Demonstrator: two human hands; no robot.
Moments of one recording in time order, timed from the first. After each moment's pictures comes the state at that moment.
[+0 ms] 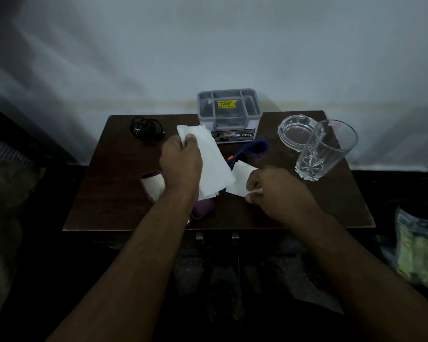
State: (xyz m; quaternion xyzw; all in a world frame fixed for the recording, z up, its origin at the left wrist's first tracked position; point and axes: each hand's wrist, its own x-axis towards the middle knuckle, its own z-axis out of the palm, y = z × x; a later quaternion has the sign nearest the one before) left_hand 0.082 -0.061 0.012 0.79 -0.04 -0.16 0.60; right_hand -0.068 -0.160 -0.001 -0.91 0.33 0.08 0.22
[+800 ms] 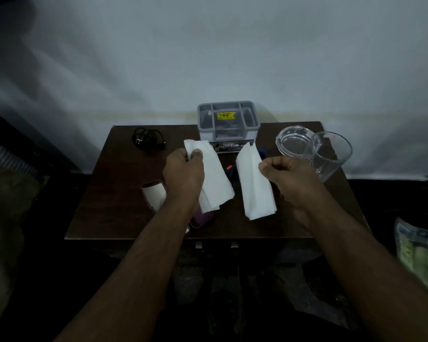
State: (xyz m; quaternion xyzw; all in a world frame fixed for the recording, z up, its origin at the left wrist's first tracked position) left_hand 0.079 -0.060 0.012 0.80 -0.06 -0.18 0.57; right_hand -0.065 -0.182 0.009 -0.62 0.44 -0.19 0.62
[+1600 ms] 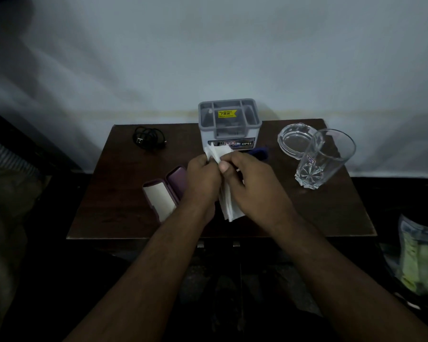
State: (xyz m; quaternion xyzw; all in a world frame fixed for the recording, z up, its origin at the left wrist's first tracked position) left_hand 0.056 -0.069 0.005 0.69 -0.07 -0.33 0.64; right_hand -0.037 -0.130 0.017 -0.87 0.24 -0.21 0.37
